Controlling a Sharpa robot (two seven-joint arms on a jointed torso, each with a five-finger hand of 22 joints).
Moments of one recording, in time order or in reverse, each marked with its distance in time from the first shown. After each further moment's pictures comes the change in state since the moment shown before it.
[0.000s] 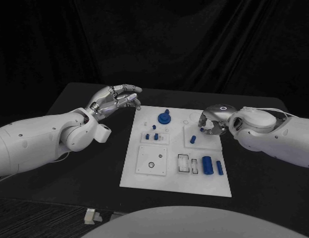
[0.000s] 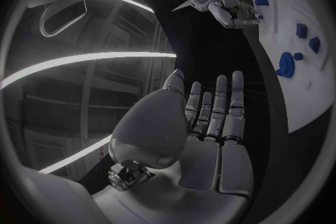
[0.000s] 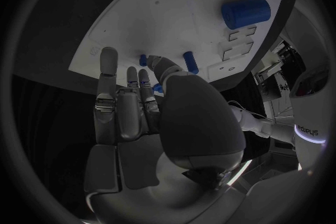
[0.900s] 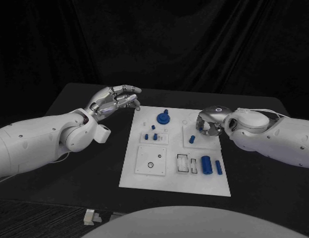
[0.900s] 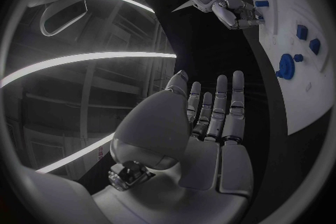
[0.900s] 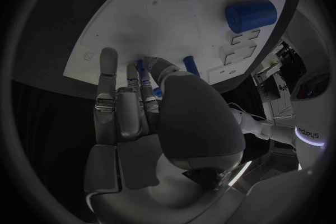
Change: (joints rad) left arm -0.003 0.012 0.000 -0.014 0.001 0.012 0.000; left_hand 0.035 0.020 0.017 -0.033 0.044 0.000 0.000 0.004 -0.011 -0.004 0.010 0.000 -0.025 0.000 0.007 0.000 -0.001 0.000 0.007 0.007 -0.012 -0.002; right arm -0.021 0.038 0.002 -0.048 -0.001 0.003 0.017; right_hand 0.030 -0.004 0.065 -0.029 -0.013 0.093 0.003 0.010 0.006 0.143 -0.011 -0.049 -0.057 0.000 0.000 -0.020 -0.037 0.000 0.003 -0.004 -0.005 0.031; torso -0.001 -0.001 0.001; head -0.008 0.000
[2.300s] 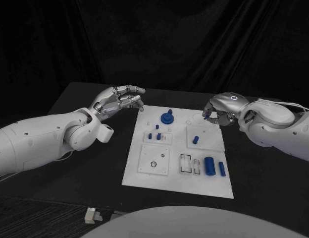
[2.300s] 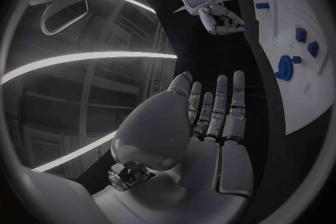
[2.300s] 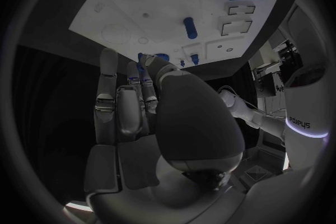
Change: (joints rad) left arm -0.002 0.008 0.000 -0.007 0.000 0.018 0.001; left_hand 0.026 0.010 0.043 -0.048 0.049 0.002 0.009 0.004 -0.017 0.004 0.011 0.000 -0.029 0.000 0.000 -0.004 -0.002 0.000 0.000 0.000 -0.011 0.007; right arm 0.088 -0.129 0.004 0.161 0.000 -0.131 0.017; right_hand 0.041 0.019 -0.001 -0.036 -0.051 0.041 -0.009 0.003 0.004 0.088 -0.009 -0.036 -0.031 -0.002 -0.009 -0.031 -0.034 0.000 -0.011 -0.011 0.017 0.007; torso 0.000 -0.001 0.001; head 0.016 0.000
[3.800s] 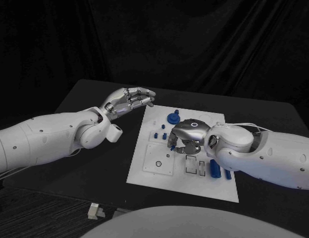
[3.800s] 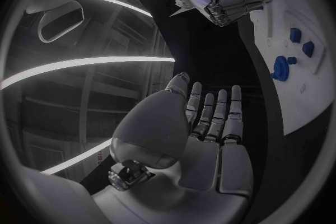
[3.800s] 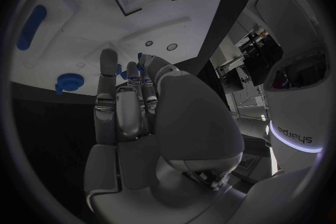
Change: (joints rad) left arm -0.013 0.016 0.000 -0.003 -0.048 -0.034 0.000; left_hand -0.053 -0.007 0.012 0.038 -0.012 -0.012 0.007 0.009 -0.034 -0.039 0.018 0.027 -0.081 -0.265 -0.025 -0.220 -0.034 0.000 -0.261 -0.043 -0.120 -0.071; right arm -0.097 0.208 -0.002 0.110 -0.001 0.124 -0.001; right_hand 0.009 0.002 -0.006 -0.005 0.012 -0.015 0.007 -0.024 -0.010 0.005 -0.005 -0.020 -0.013 0.000 0.000 0.020 0.031 0.000 -0.004 -0.004 0.000 0.000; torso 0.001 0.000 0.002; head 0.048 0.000
